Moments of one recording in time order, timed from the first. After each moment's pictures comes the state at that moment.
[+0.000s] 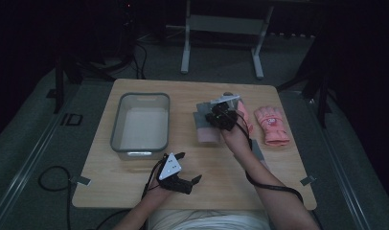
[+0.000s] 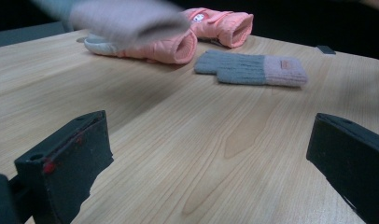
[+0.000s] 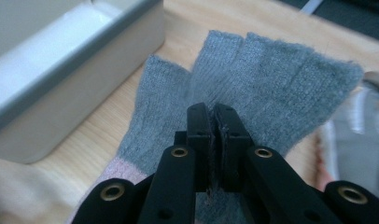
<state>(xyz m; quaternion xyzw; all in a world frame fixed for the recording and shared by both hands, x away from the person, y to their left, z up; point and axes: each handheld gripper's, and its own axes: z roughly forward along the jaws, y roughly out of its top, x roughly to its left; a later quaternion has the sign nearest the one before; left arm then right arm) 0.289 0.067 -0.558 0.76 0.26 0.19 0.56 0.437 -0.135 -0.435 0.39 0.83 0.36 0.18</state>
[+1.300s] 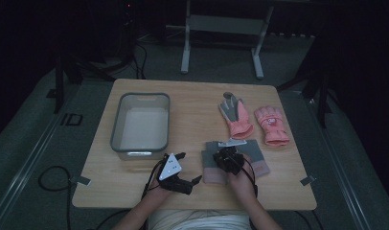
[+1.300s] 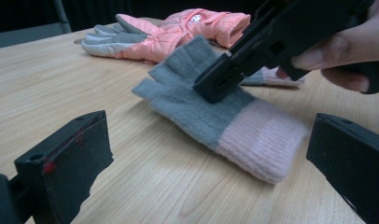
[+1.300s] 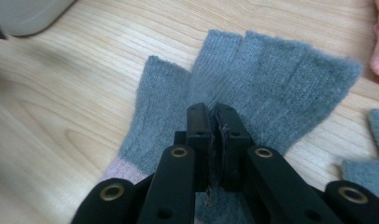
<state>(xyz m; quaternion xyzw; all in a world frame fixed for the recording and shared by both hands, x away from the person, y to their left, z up) 0.288 0.066 -0.558 0.76 0.25 0.19 0.56 0.344 -0.162 -0.525 0.46 0.81 0.32 0.15</state>
